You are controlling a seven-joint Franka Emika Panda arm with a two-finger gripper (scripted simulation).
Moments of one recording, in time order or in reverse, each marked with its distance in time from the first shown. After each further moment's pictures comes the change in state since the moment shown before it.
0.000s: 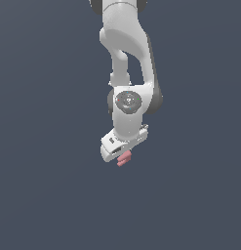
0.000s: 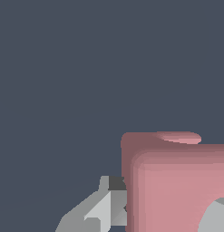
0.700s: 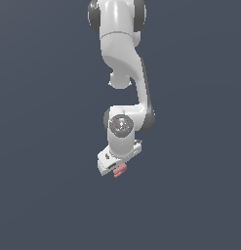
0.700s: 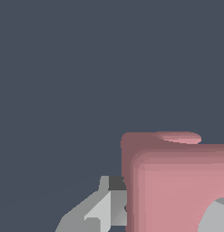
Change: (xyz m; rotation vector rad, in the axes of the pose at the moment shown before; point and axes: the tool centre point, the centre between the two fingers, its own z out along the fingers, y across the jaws) arm 0.014 0.030 0.063 0.001 0.001 0.000
